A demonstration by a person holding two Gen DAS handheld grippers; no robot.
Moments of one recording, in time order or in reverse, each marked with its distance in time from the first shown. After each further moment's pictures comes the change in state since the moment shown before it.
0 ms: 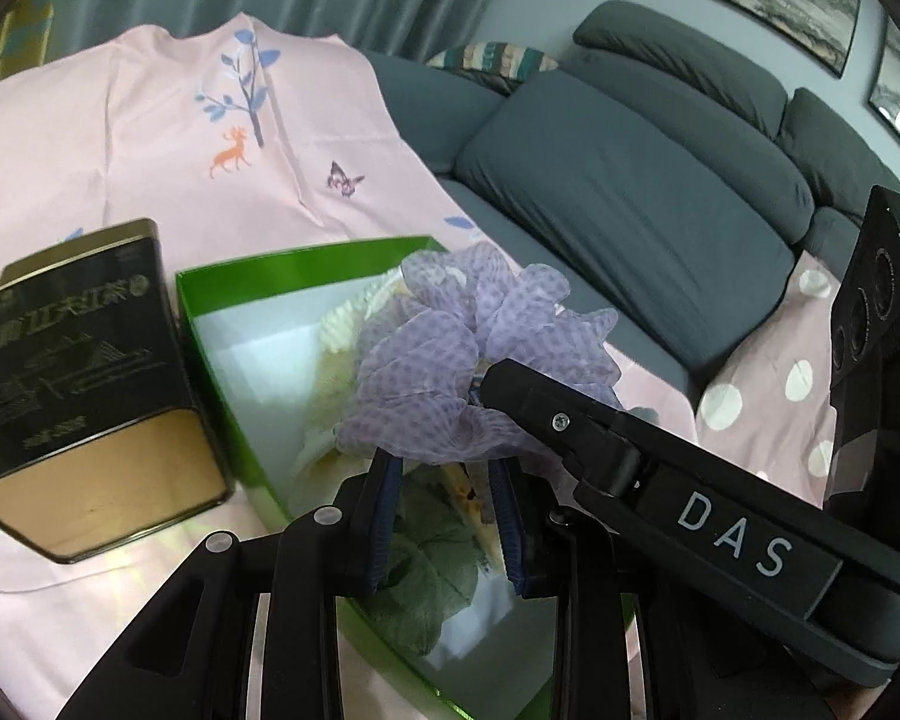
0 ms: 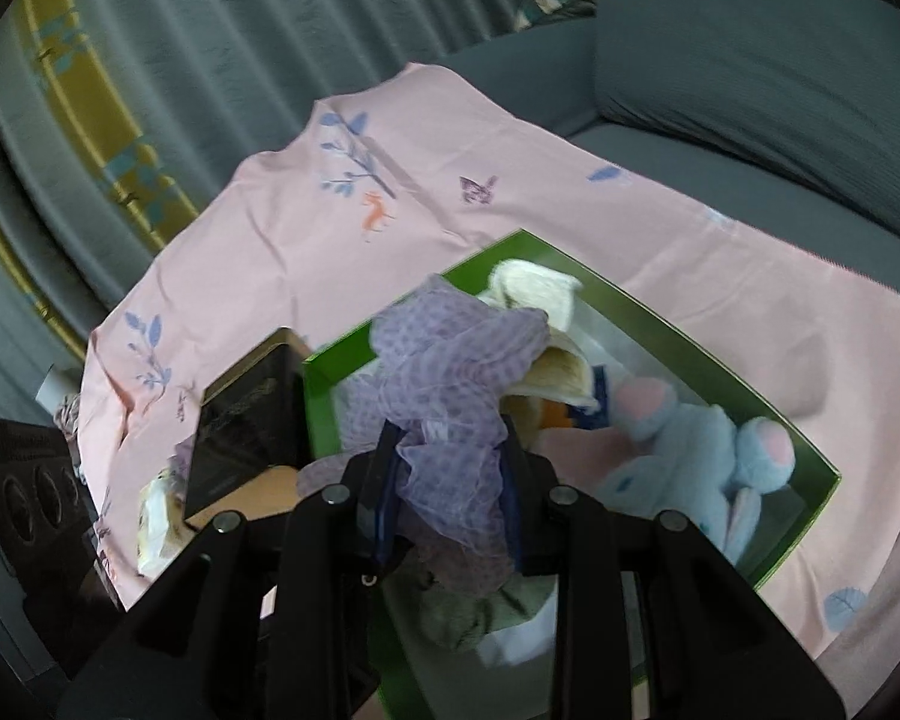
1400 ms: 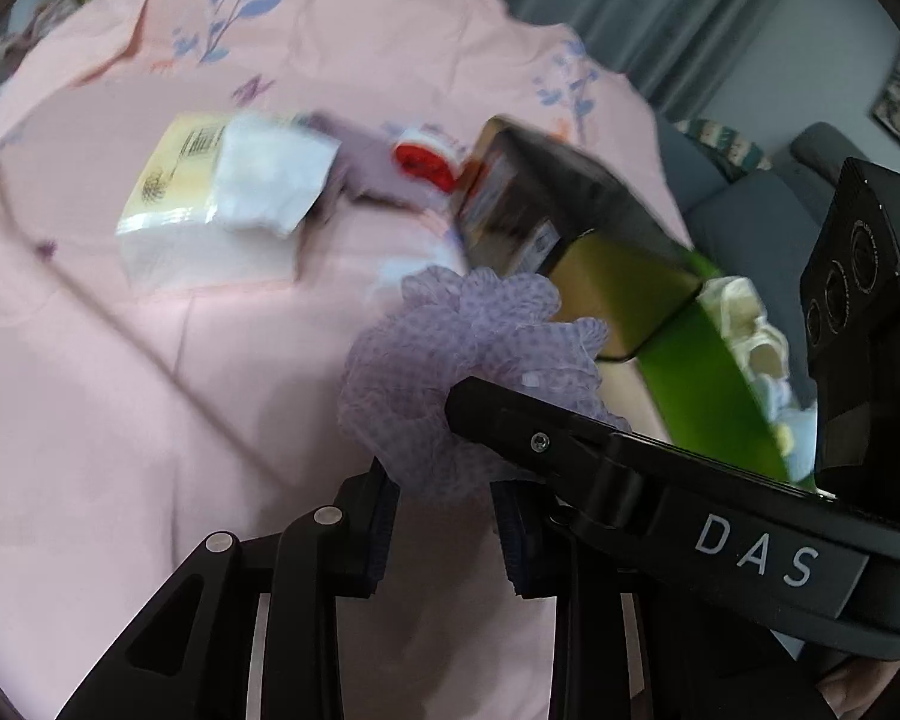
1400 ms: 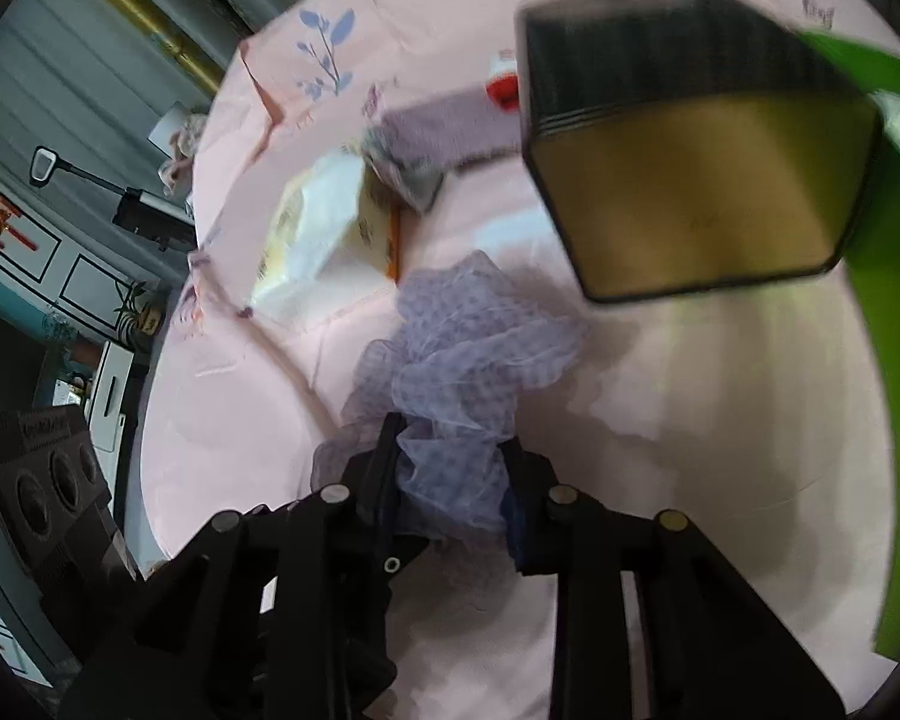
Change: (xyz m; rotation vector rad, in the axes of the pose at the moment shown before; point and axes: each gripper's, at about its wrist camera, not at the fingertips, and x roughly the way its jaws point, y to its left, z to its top) left arm -0.122 0.151 -0.116 -0.375 -0.072 0.281; right arm 0.071 0.170 -0.127 -0.357 0.451 0.341
